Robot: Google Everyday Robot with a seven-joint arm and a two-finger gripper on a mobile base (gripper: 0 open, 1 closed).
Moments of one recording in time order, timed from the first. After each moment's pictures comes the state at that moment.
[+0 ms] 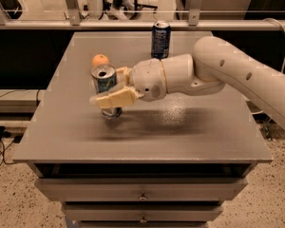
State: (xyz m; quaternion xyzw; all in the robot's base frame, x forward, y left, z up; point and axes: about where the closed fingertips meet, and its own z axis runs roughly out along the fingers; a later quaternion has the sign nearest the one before) arm 0.500 0.080 0.911 -0.55 0.53 0.47 0.43
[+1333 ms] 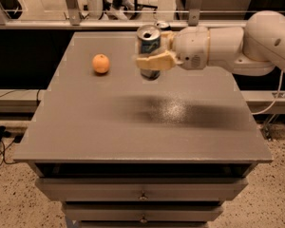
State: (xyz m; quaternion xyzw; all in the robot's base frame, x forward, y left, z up) arm 0.575 -0.018 0.970 -0.52 0.55 0.35 0.55
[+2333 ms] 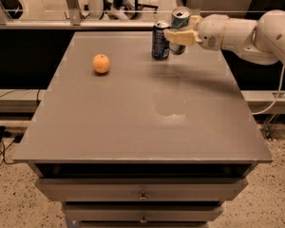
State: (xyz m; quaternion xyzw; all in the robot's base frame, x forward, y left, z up) arm 0.728 -0.123 0.959 -0.42 0.60 0.27 0.62
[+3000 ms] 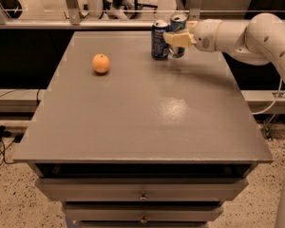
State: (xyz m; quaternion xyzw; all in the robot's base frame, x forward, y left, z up) arm 0.766 -0.135 0.929 -0.38 0.65 0.26 0.60
